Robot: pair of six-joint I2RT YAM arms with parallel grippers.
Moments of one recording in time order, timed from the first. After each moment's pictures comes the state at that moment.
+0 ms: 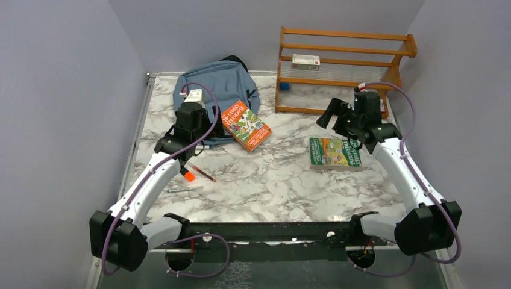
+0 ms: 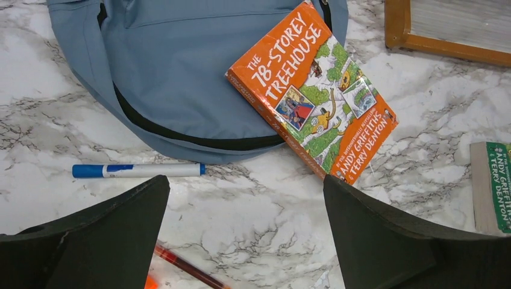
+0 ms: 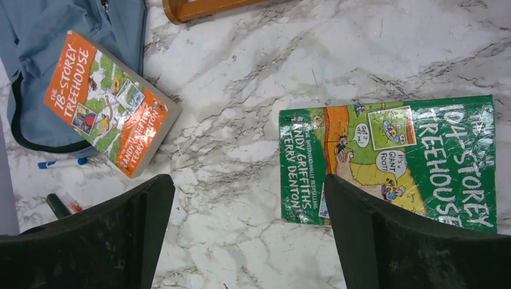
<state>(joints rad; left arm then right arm) -0.34 1.13 0.93 -0.35 -0.17 -0.34 0.16 1.22 1.06 -0.52 -0.09 0.48</state>
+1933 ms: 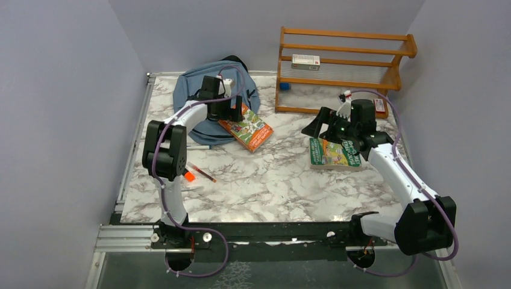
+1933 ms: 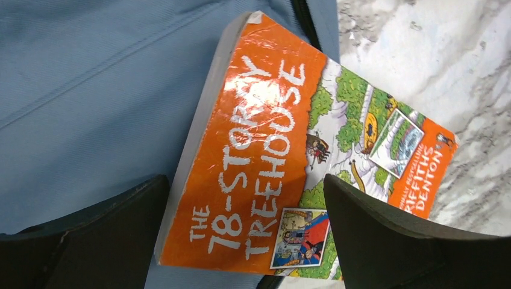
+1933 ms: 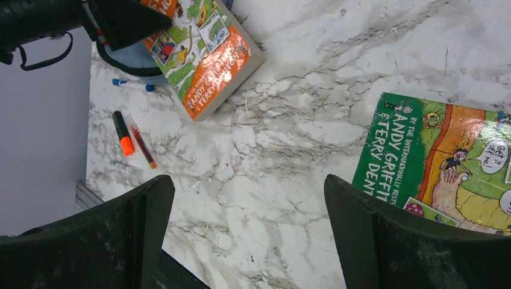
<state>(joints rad) -0.23 1.98 1.47 -0.34 0.29 -0.08 0.16 1.22 0.91 -0.31 -0.46 0.46</state>
